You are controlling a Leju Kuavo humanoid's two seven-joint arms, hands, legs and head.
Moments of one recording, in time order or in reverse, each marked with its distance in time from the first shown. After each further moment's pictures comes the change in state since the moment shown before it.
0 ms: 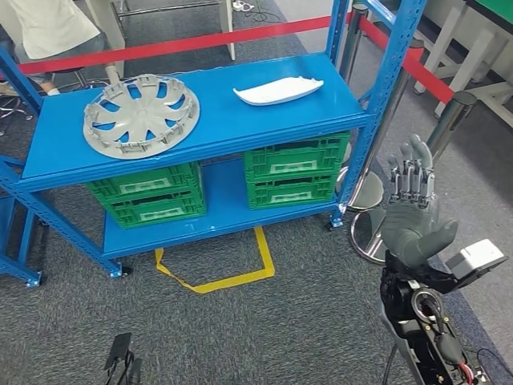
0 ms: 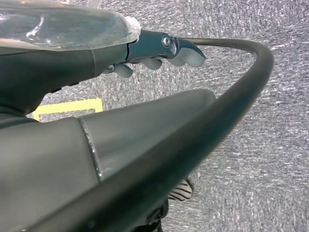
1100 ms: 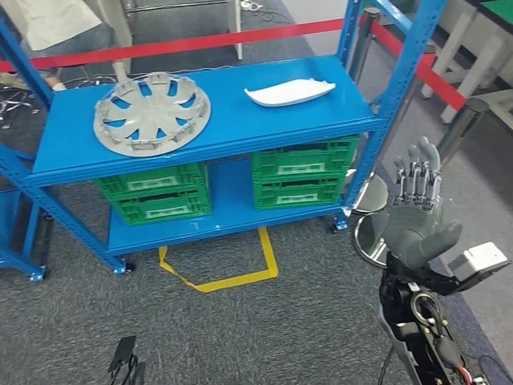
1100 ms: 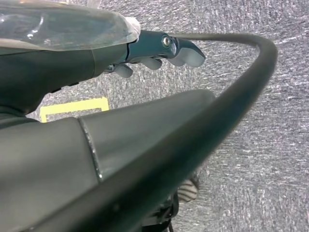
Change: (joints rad) left arm 0.020 -0.012 0.000 0.000 -0.020 -0.030 0.007; right arm 0.005 0.009 0.000 0.004 -0.006 -0.045 -0.001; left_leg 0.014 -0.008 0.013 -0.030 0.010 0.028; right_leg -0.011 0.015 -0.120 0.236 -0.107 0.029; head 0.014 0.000
